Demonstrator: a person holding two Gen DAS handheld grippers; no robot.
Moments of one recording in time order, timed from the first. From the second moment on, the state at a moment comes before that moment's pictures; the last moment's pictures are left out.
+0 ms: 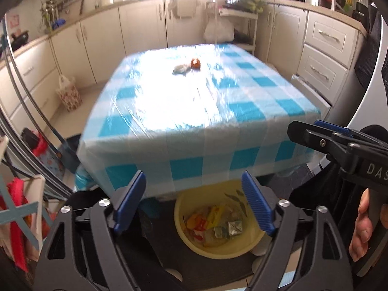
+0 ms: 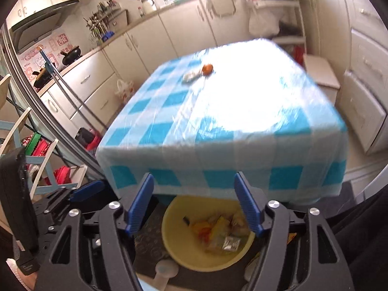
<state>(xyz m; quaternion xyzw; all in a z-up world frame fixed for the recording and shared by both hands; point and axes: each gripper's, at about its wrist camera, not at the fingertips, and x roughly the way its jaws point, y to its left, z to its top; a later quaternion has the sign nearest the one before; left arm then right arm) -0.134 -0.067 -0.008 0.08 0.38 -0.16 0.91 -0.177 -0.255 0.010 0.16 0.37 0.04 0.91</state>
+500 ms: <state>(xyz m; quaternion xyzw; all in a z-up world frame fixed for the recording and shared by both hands) -0.173 -0.041 0.075 0.04 0.24 -0.10 0.96 -0.221 -0.262 0.067 0.09 0.21 -0.05 0.97</state>
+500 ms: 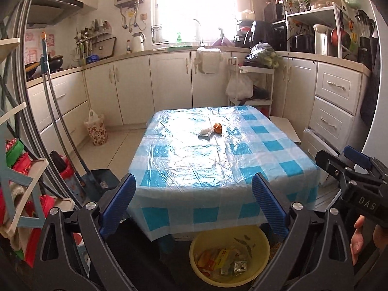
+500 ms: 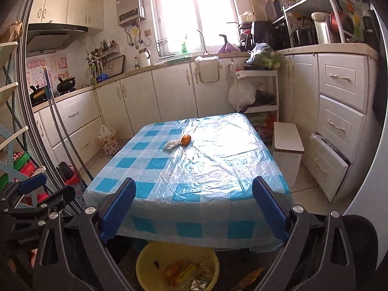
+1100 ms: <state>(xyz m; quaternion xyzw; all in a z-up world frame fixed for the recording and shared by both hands) -0.163 -0.038 0.076 0.05 0.23 -0.09 0.97 -0.220 -0.260 0.072 0.10 0.20 -0.04 0.97</state>
